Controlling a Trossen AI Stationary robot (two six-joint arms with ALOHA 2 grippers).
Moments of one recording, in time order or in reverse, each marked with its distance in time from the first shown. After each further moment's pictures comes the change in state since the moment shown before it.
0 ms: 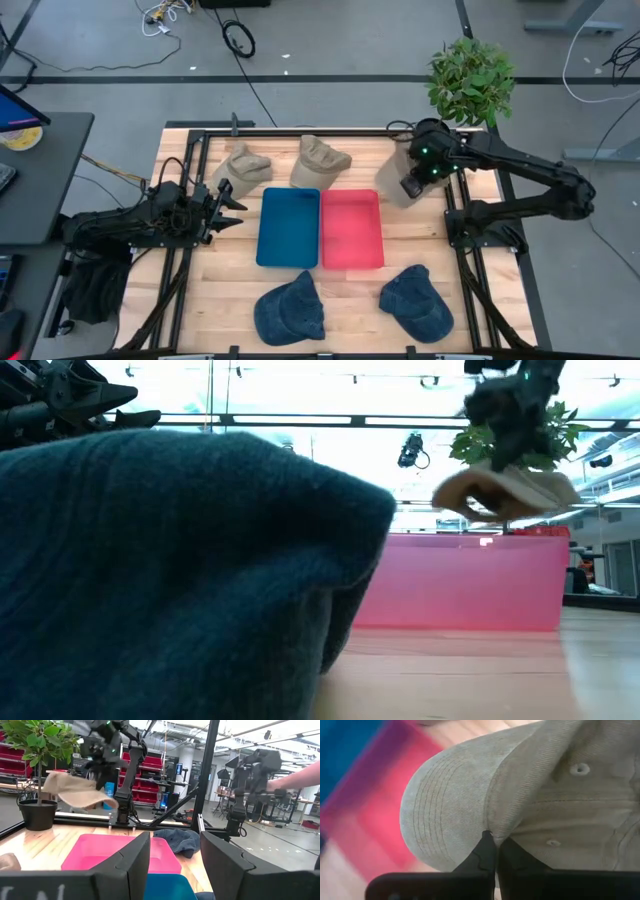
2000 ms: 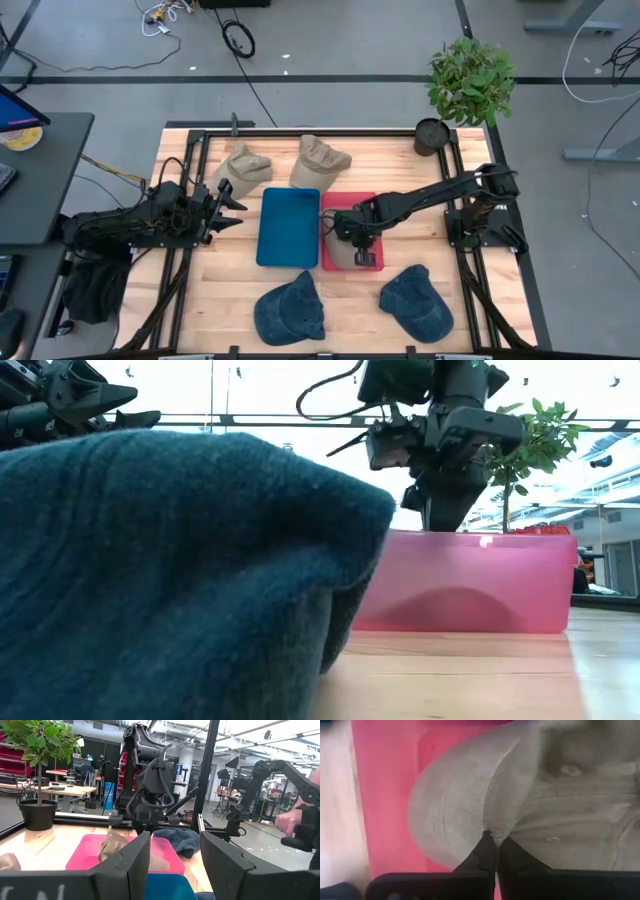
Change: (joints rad) left arm 0.000 0.000 0.000 0.000 0.000 0.000; right arm 0.514 0.701 0.108 0.403 -0.070 -0.270
